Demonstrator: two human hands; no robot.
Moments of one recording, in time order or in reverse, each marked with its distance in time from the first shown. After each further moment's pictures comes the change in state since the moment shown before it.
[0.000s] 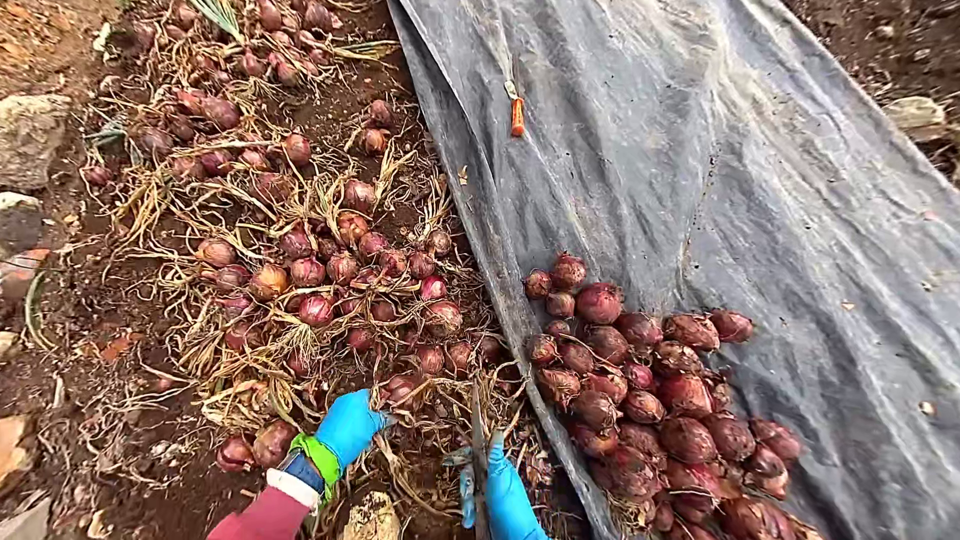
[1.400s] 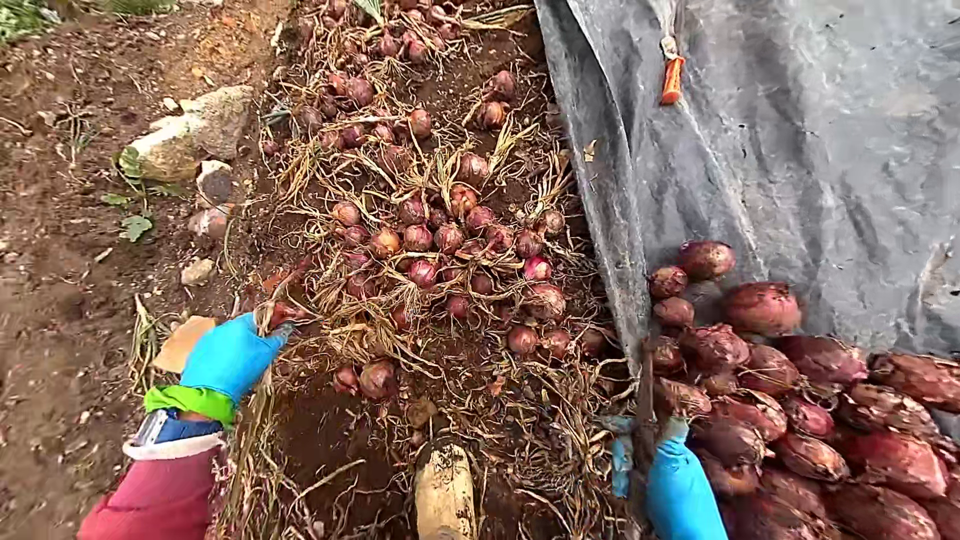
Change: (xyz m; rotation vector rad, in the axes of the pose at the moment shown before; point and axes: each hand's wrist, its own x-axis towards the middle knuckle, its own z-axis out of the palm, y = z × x) left_hand -0.154 -0.117 -0.202 0.418 0.685 -0.311; right_hand -0.010 -0.068 -0.046 -0.265 0.149 -0.282
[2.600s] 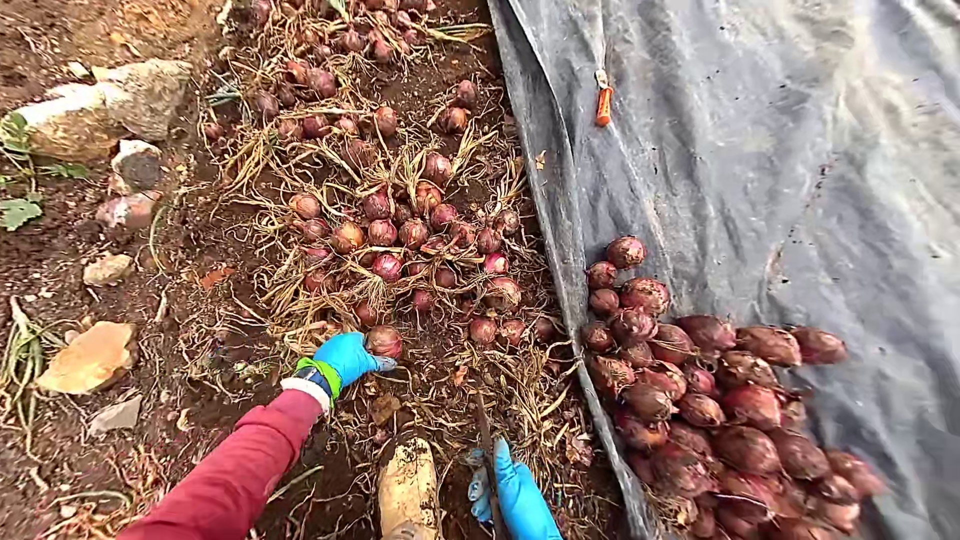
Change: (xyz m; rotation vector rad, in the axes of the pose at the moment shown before) left_hand 0.023 0.123 0.161 -0.066 -0.450 0.241; right_hand -0.074 0.071 0.087 -0.045 -0.244 0.299
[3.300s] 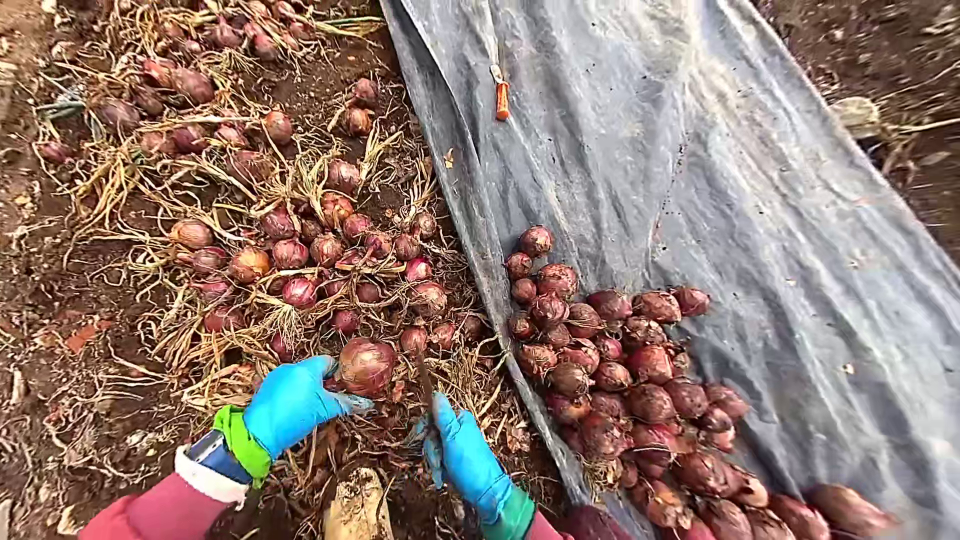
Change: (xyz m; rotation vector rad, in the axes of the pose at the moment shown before) left_hand -0.080 0.089 -0.044 -0.030 0.031 0.330; right_hand 0.032 -0.088 -0.015 -0.068 -0.112 -0.166
